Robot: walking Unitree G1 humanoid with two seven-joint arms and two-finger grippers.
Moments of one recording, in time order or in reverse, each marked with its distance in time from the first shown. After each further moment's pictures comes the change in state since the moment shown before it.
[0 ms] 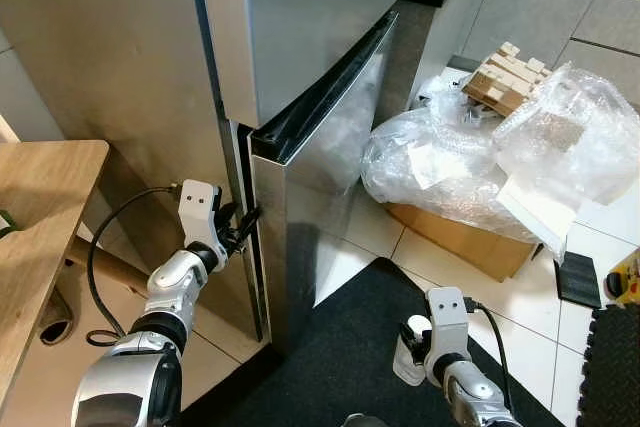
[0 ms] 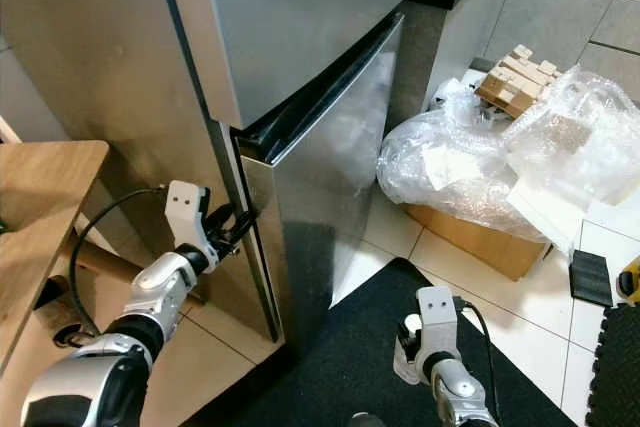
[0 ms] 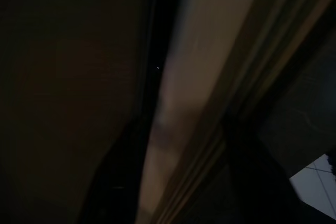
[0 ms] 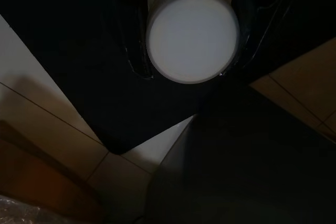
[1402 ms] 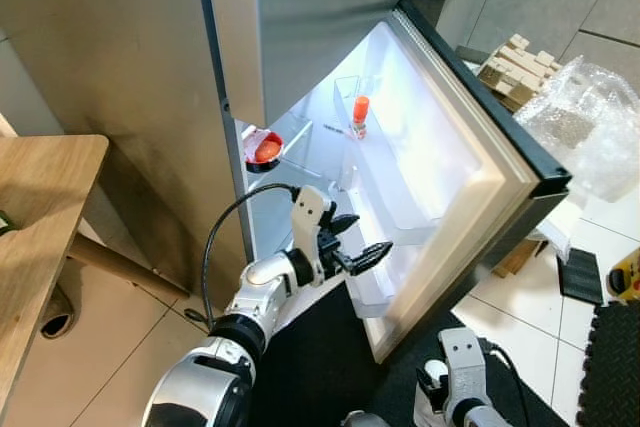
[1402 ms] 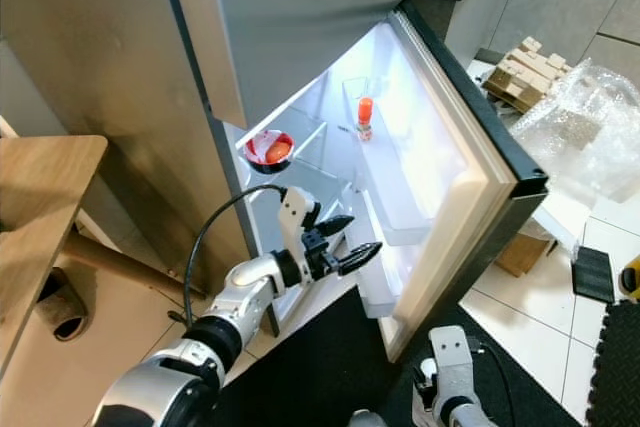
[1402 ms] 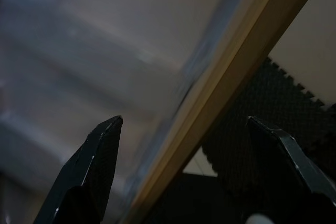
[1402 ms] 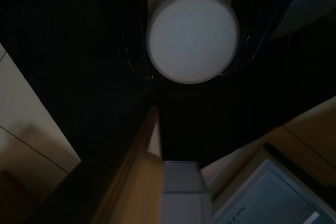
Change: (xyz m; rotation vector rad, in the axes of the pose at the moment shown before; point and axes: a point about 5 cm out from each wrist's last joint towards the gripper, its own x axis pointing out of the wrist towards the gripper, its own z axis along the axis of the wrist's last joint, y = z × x) left arm 0.027 -0.132 -0.015 -0.091 0.017 -0.617; right arm -0.032 -0.014 -0.050 -0.037 0.147 -0.027
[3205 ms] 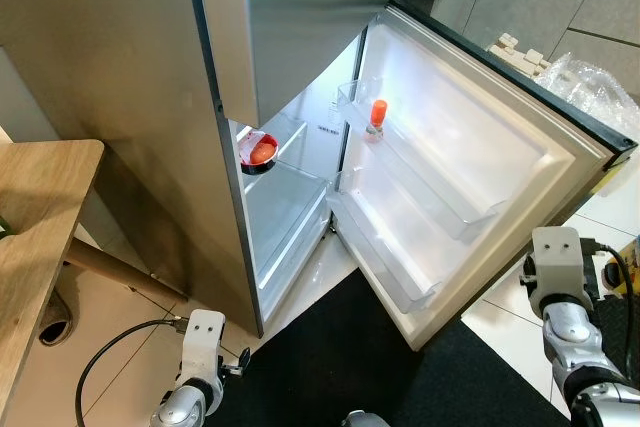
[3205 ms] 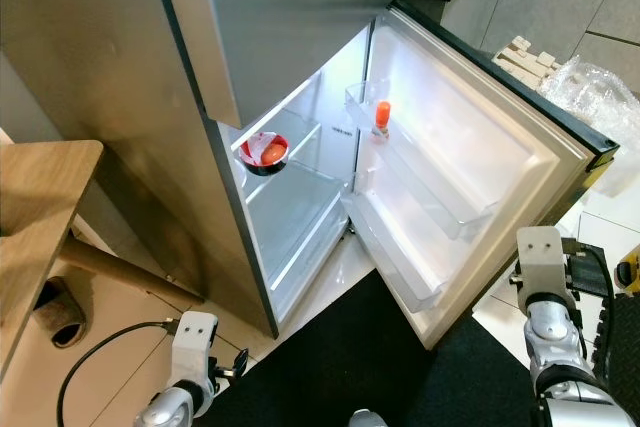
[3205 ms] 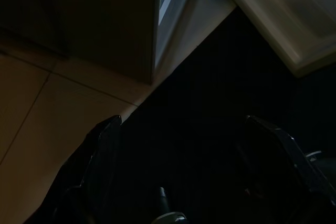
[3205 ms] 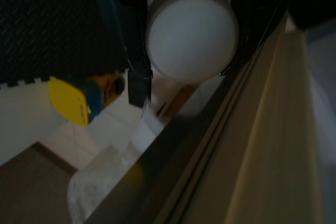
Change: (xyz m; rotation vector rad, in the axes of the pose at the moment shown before) left arm -0.170 0.005 -0.127 -0.118 0.460 0.863; right arm -0.007 -0.123 0.121 -0.137 -0.282 -0.597
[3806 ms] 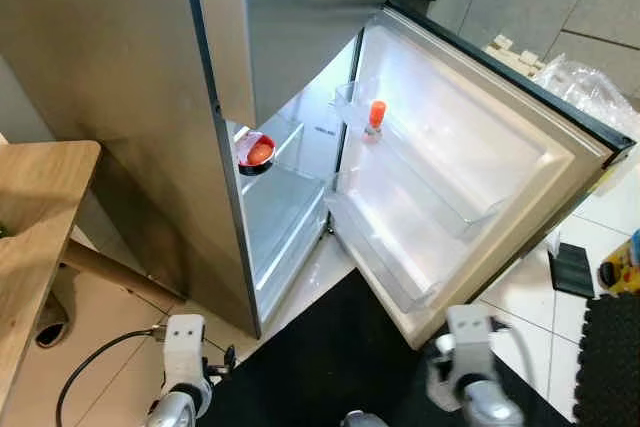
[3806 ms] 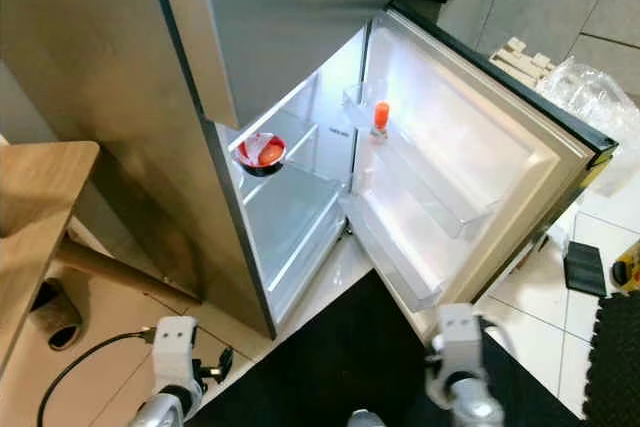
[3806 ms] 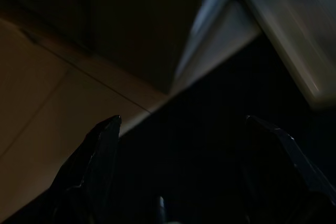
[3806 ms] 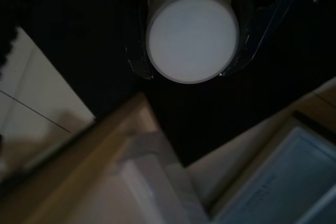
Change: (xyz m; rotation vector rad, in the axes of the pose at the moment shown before) left arm -0.007 0.017 0.001 -0.121 -0.077 0.126; right arm -0.077 0.116 -0.067 0.133 0.211 0.446
